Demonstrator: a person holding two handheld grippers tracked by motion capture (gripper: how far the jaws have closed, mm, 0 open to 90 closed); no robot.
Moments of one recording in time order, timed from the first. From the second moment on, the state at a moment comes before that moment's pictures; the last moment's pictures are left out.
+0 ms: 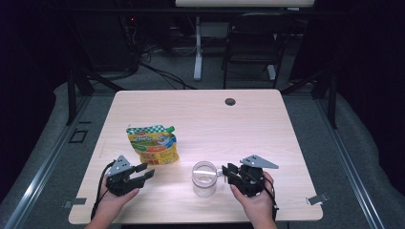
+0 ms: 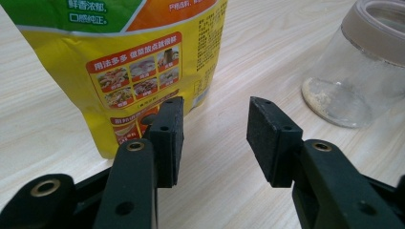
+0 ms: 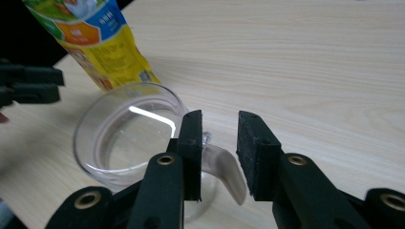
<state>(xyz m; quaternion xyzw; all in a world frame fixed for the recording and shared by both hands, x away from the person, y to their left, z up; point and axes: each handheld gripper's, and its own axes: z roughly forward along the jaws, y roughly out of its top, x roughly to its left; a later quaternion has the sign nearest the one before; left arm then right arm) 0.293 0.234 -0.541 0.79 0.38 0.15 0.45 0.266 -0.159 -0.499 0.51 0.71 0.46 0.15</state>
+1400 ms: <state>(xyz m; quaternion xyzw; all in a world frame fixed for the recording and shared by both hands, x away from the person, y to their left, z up) 0.285 0.141 -0.531 0.82 0.30 0.08 0.48 0.280 -0.172 -0.509 0.54 0.67 0.51 0.02</state>
